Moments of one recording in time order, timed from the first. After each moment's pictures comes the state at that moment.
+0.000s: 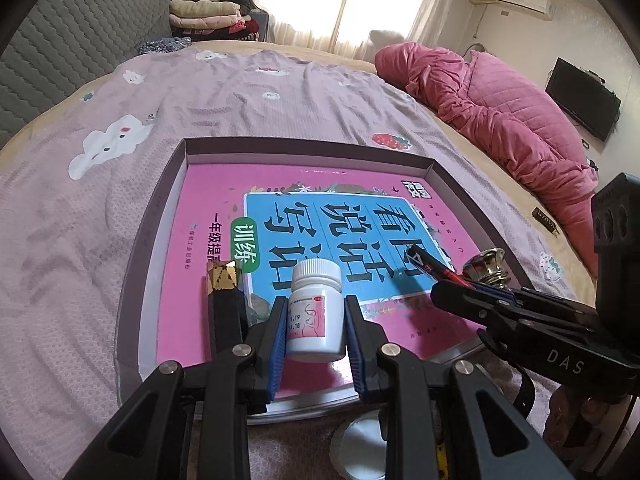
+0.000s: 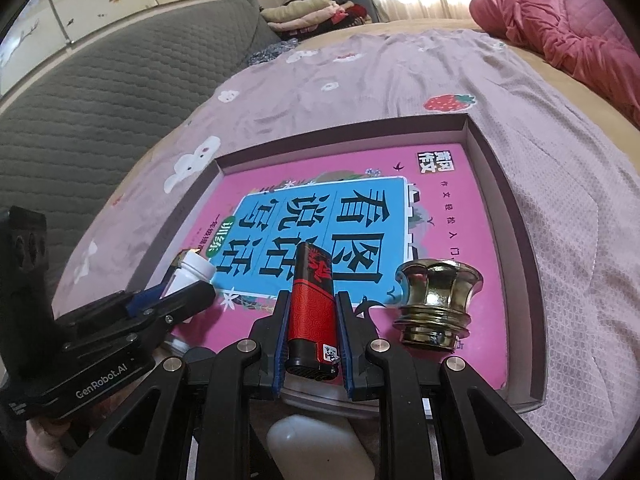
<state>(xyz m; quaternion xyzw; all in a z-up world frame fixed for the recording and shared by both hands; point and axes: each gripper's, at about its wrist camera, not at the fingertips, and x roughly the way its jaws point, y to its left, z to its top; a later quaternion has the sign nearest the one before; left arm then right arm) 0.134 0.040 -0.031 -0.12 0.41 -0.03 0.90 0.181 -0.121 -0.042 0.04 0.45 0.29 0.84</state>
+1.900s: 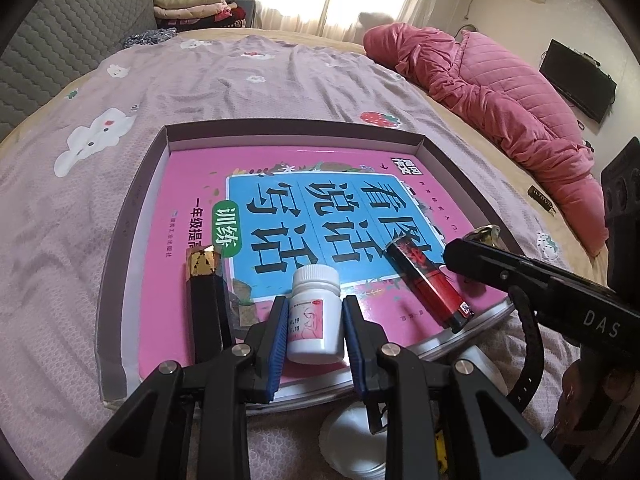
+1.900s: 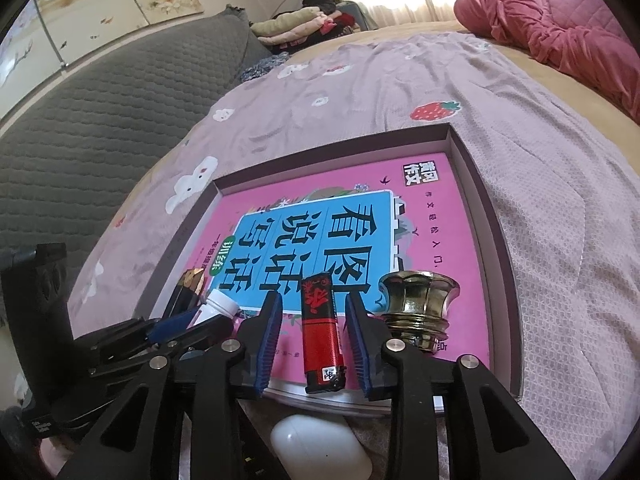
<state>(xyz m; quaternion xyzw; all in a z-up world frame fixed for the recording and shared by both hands) 0.138 0.032 -0.036 -0.10 0.44 -0.05 0.89 0.181 -0.134 -0.030 0.07 0.44 0.28 0.85</state>
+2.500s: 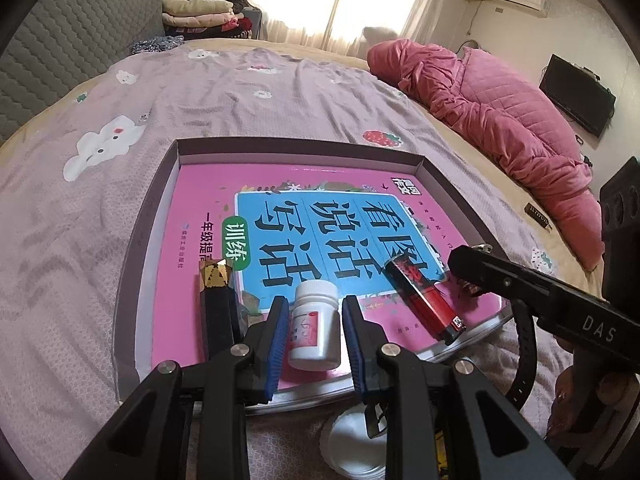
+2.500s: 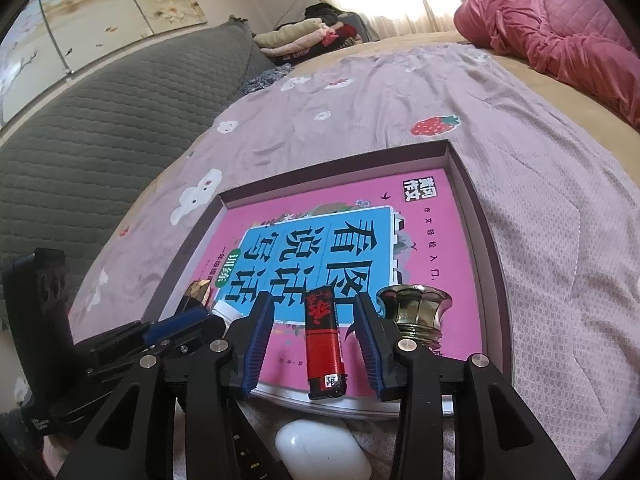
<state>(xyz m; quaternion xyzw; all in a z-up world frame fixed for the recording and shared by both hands) 0.131 0.039 -0.025 -0.12 0.42 -0.04 0.90 0.177 -0.138 -0.021 0.08 0.42 0.28 0.86</state>
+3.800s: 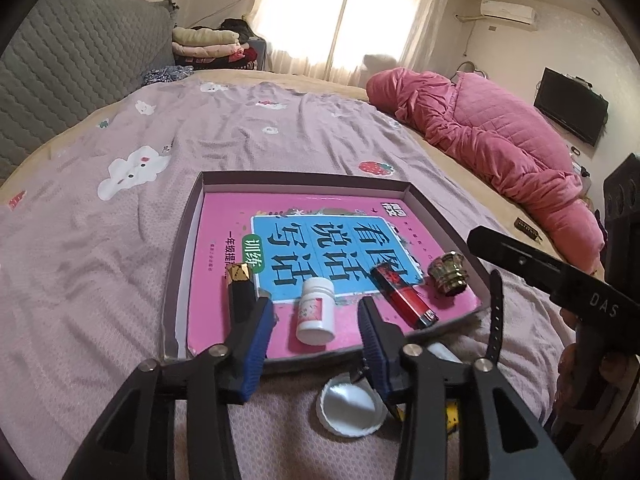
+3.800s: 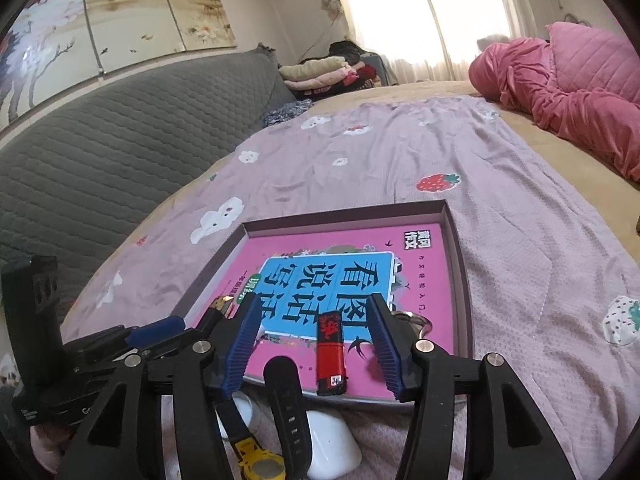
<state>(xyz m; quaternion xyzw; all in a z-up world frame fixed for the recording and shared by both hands) 0.082 0.034 0.005 -0.11 0.37 -0.03 0.92 0.143 -0.154 0.020 0.05 0.35 0.30 0.89</state>
